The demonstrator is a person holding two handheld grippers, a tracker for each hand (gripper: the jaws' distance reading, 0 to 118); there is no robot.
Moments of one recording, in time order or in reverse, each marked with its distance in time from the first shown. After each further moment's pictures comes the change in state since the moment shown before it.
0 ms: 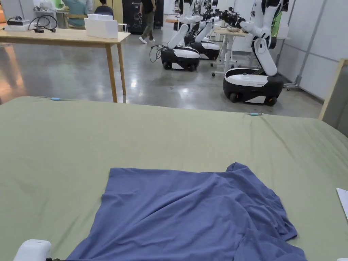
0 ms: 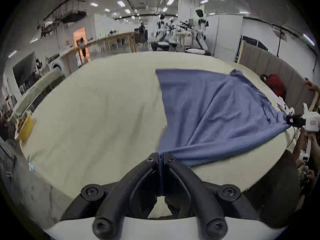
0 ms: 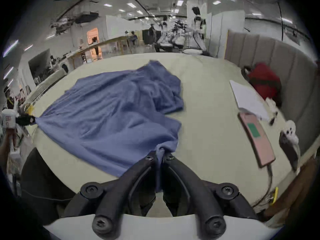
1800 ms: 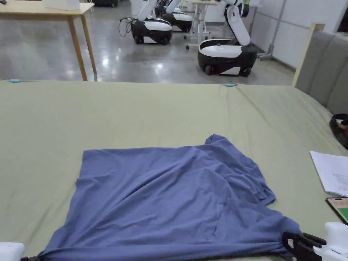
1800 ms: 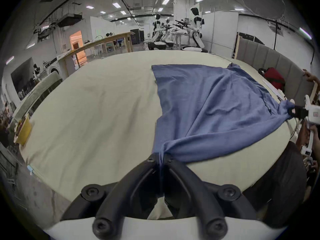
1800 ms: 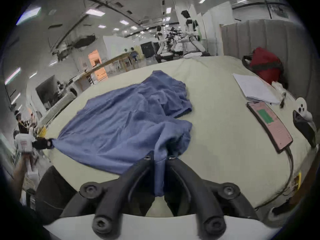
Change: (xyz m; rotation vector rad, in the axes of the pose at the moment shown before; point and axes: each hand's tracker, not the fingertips) left arm 0.008 -0.003 -0.003 0.008 -0.010 -0.088; right arm 0.009 -0.011 0.008 0.118 0.136 -0.138
